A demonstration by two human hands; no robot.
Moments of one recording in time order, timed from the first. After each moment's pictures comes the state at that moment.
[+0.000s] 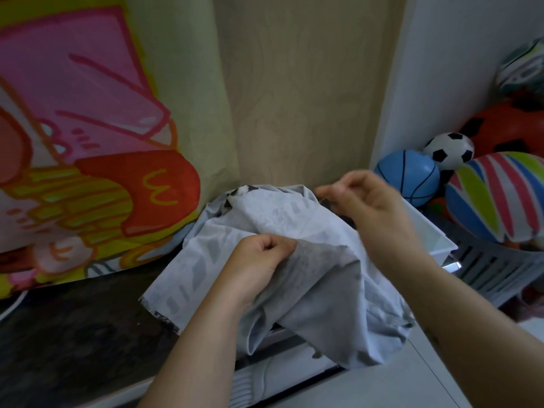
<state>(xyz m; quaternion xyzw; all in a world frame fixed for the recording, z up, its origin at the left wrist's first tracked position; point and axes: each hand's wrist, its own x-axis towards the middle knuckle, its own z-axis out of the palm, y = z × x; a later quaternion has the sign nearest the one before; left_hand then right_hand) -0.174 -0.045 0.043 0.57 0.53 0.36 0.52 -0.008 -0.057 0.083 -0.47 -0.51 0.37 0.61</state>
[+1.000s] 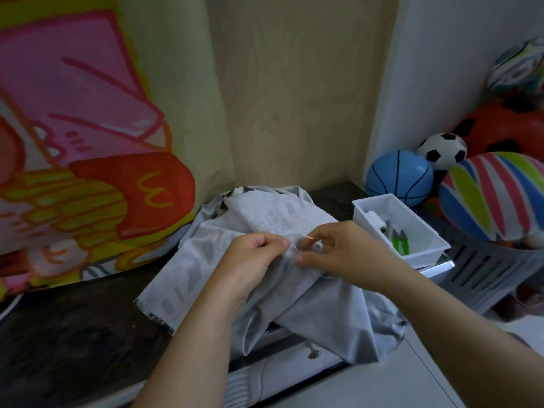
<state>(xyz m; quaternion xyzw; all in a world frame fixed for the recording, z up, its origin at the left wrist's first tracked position) -0.171 -0.044 0.048 0.55 0.56 0.36 0.51 -0.006 -0.064 0.063 -0.61 -0.70 0.27 0.26</state>
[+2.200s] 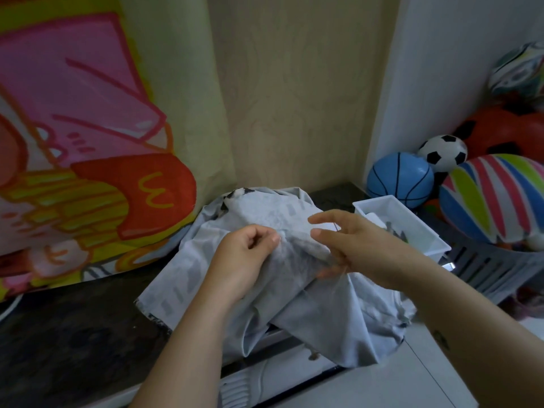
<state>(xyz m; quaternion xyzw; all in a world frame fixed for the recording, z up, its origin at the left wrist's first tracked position) -0.182 -0.039 0.045 0.62 0.54 0.40 0.41 -0.001 -0.067 0.083 -0.59 -0.53 0.50 0.34</state>
